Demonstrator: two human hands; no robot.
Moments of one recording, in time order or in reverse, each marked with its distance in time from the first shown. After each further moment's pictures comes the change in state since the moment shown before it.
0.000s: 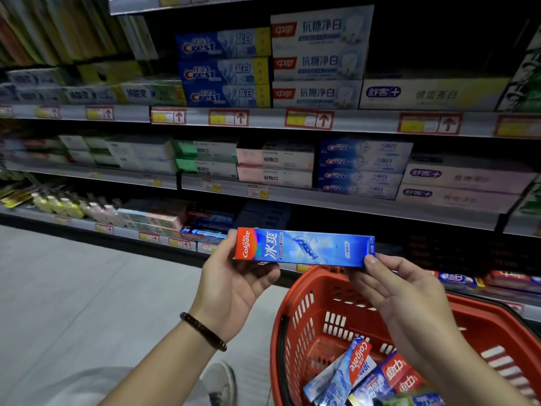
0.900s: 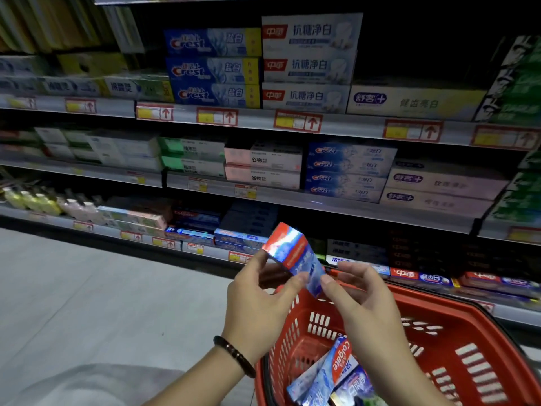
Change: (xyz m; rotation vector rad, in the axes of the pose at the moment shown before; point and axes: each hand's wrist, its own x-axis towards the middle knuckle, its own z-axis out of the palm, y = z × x) left_hand -0.008 -0.057 0.016 0.835 -0.027 0.540; right_hand -0.030 0.015 0.018 -0.493 0.022 -0.104
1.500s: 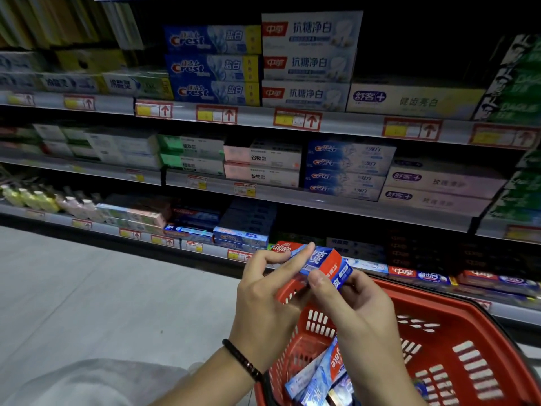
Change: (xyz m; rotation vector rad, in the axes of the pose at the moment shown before) left_hand -0.003 -0.018 0.007 0.267 -0.004 0.410; right_hand -0.033 -0.023 0.011 0.240 -0.110 -0.070
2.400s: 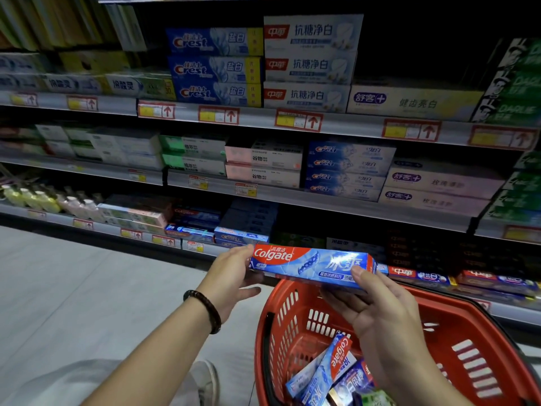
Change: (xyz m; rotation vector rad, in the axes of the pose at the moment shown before) left_hand 0.051 -0.018 -0.037 -0.506 -0.057 -1.107; right_hand 0.019 0.004 -0.026 0.330 0.084 0.122
